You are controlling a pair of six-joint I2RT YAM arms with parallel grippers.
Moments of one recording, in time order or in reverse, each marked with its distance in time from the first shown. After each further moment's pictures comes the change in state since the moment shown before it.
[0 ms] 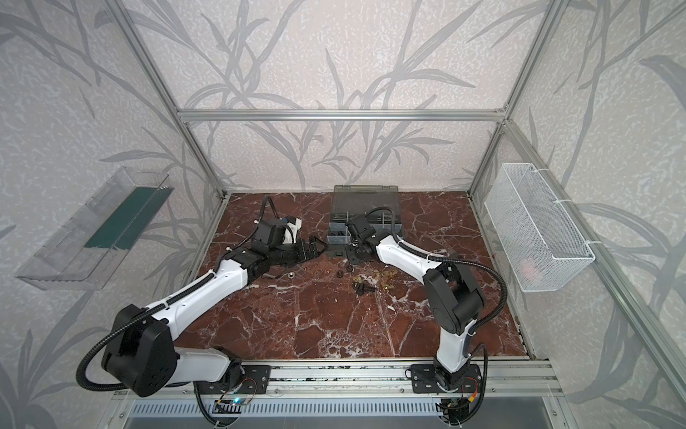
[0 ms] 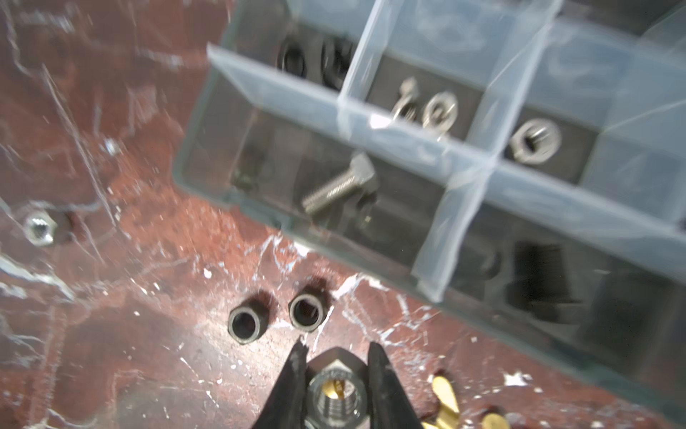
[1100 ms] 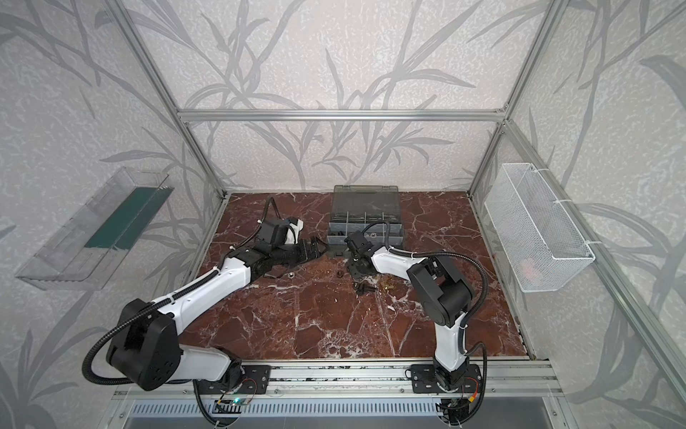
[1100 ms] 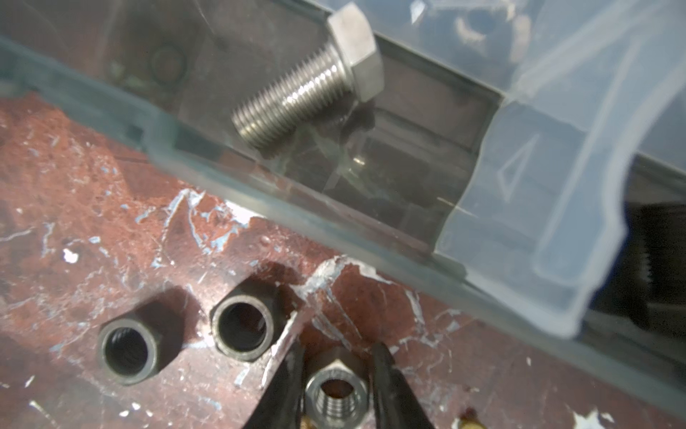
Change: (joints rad) left arm 0.000 0.035 0.004 0.000 -0.004 -0.002; right arm 0.052 0.105 -0.163 0.139 0.038 0.001
